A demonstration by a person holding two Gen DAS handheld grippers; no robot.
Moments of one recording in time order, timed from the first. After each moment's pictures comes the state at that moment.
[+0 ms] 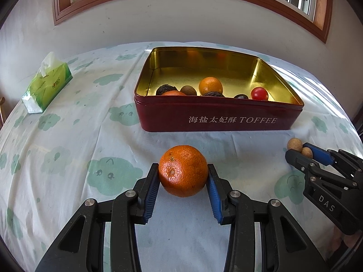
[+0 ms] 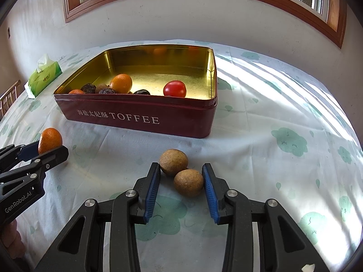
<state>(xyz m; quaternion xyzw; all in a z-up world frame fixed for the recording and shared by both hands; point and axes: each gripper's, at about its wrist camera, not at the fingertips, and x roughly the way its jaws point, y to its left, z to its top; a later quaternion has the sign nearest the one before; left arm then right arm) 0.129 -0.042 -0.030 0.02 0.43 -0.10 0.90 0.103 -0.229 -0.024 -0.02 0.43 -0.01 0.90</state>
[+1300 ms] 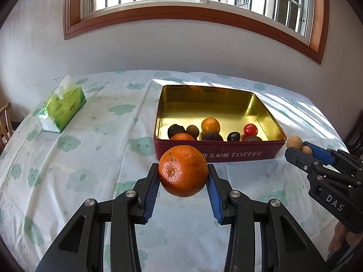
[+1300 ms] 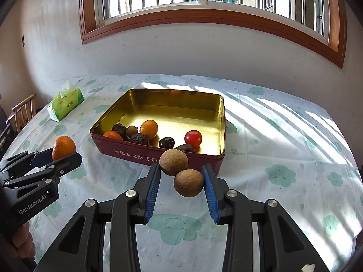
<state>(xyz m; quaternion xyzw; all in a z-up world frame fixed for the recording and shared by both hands) 0.117 -0.023 0.030 0.00 0.38 -0.10 0.92 0.093 -0.210 0.046 -0.01 0.37 0.02 0.93</state>
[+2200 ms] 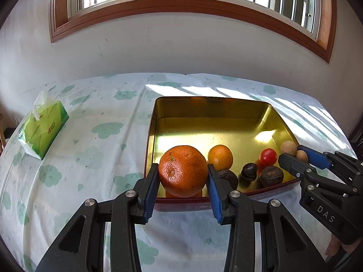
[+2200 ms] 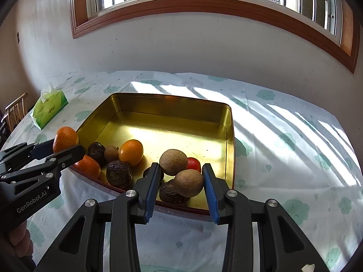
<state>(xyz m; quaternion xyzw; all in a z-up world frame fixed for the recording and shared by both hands) 0.204 -0.040 0.015 0.01 0.39 -0.11 0.91 0.179 -0.213 0.024 -0.02 0.39 0.02 0.92</state>
